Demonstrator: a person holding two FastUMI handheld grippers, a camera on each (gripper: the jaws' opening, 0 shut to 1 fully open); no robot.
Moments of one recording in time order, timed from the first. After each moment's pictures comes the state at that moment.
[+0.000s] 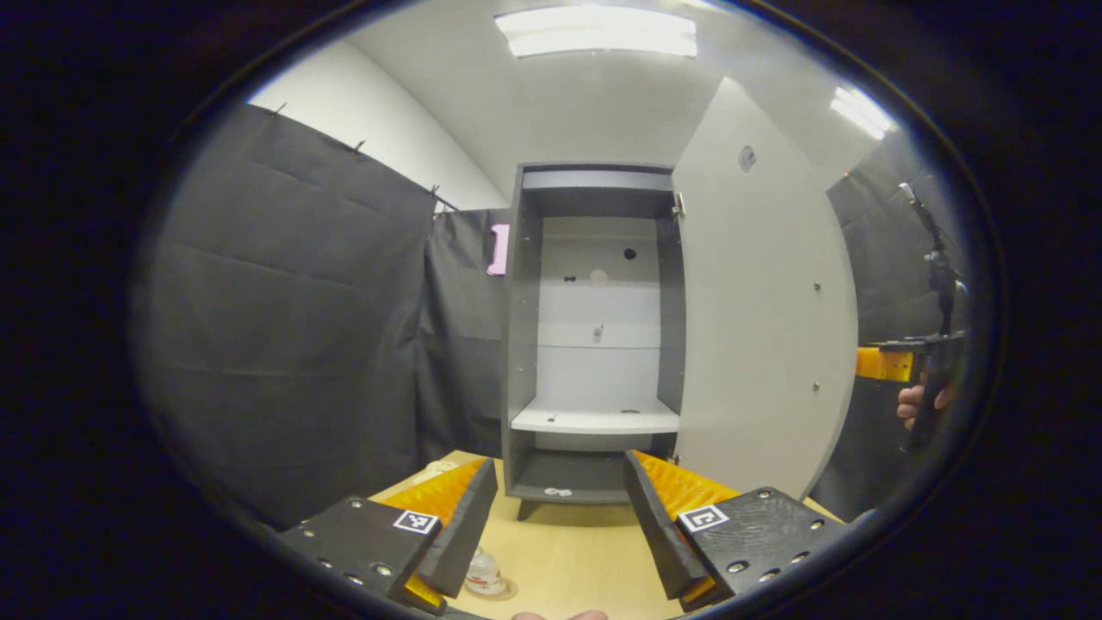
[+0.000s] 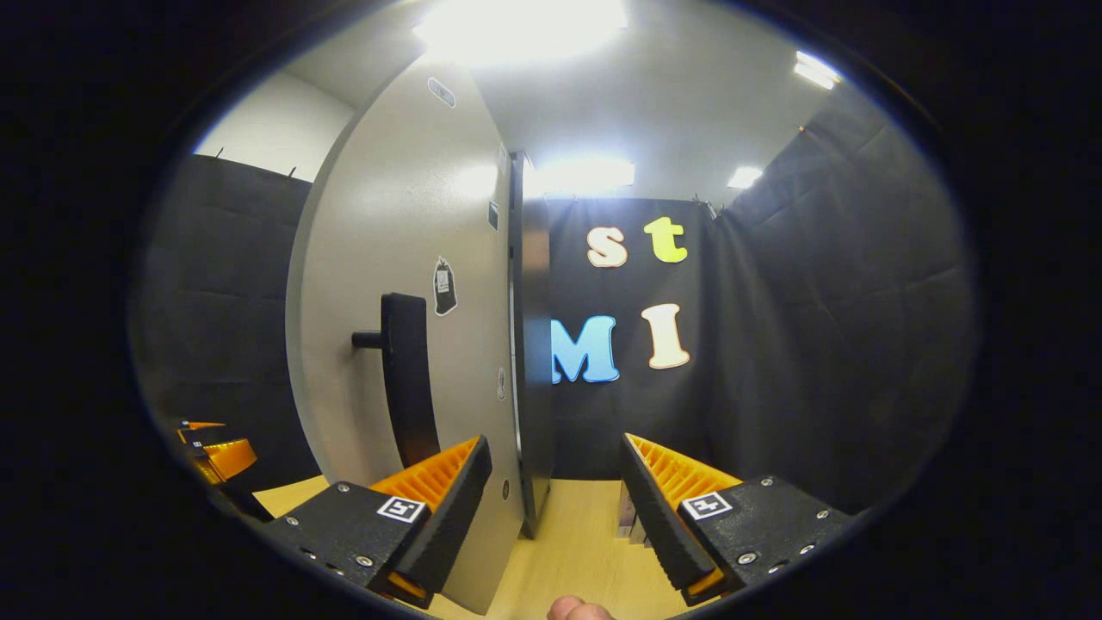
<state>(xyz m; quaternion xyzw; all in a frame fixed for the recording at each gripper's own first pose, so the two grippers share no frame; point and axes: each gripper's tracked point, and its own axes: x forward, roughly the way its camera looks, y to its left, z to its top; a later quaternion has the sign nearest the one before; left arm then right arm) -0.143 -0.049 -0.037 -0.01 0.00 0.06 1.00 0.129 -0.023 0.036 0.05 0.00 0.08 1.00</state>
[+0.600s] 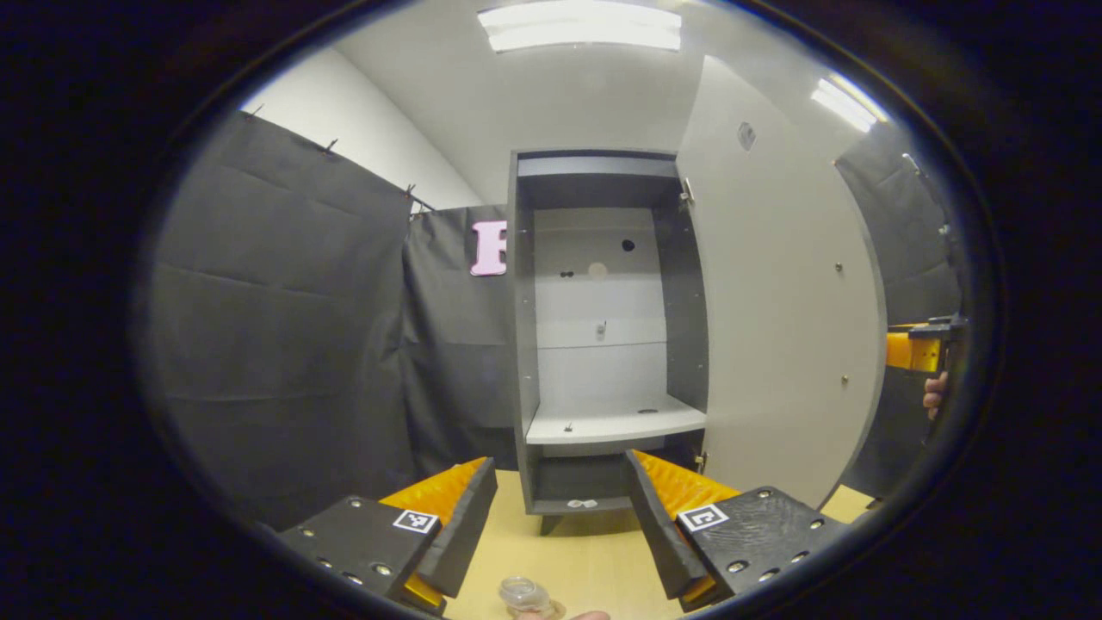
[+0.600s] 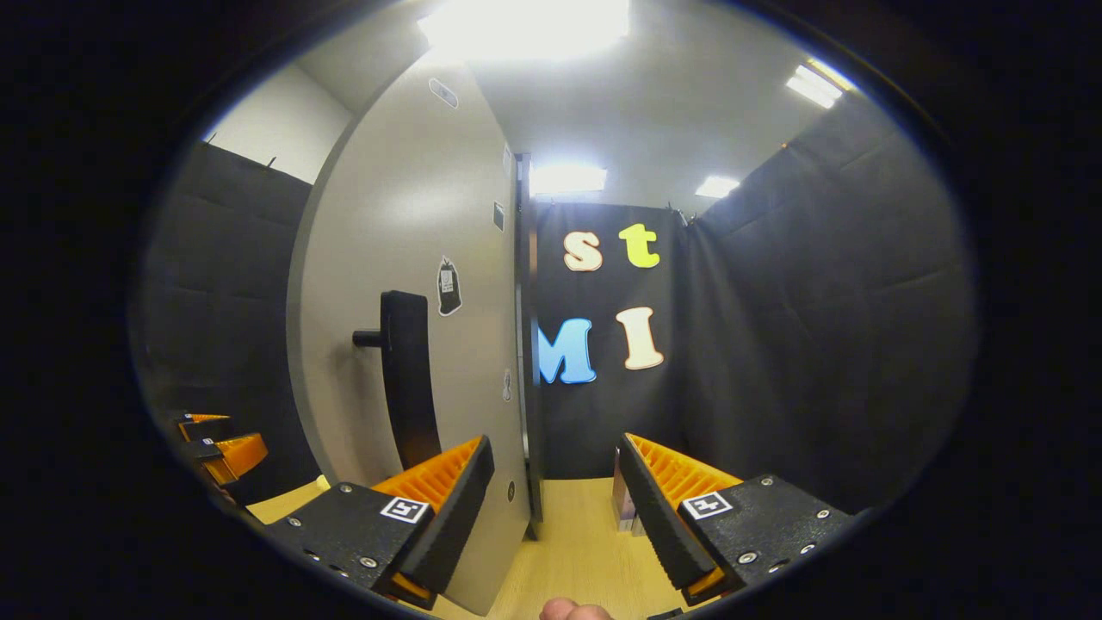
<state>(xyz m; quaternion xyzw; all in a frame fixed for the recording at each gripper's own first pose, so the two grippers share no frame) -0.097 -0.001 -0.033 0.01 -0.01 0.02 1.00 0.111 0.039 0.050 0.03 -0.02 0.00 1.00</state>
